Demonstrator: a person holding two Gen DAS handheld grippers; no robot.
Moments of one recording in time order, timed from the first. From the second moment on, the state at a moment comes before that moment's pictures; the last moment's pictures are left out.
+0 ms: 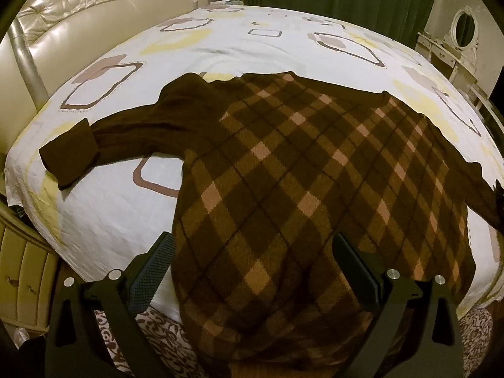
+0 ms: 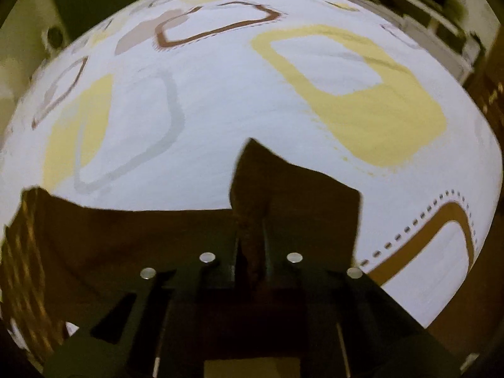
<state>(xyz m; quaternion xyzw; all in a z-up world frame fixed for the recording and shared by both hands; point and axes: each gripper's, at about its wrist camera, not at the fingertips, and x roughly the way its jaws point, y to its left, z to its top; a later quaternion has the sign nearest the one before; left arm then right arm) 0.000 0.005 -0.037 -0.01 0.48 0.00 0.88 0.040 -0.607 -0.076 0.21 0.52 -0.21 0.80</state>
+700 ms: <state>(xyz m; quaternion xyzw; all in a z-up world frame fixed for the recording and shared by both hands) 0.002 0.021 -0.015 -0.02 0.46 0.00 0.89 -0.007 -0.606 0.044 0.53 0.27 0.08 0.80</state>
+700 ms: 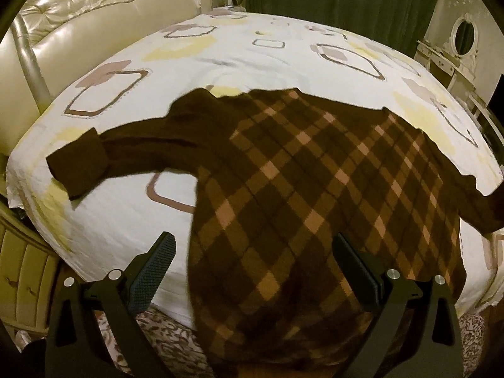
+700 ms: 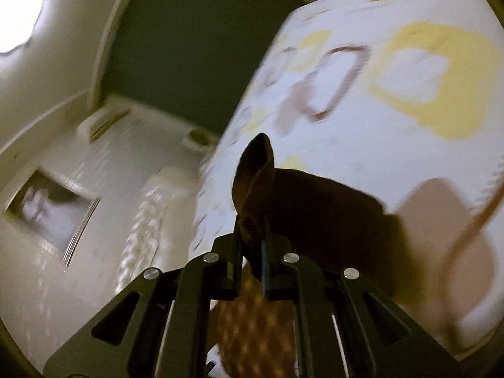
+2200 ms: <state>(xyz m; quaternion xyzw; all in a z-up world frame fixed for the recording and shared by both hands) -0.017 0.111 -0.031 -0.08 0.45 0.01 0.89 0.098 -0.051 -0.084 0.20 0.57 0.32 0.73</state>
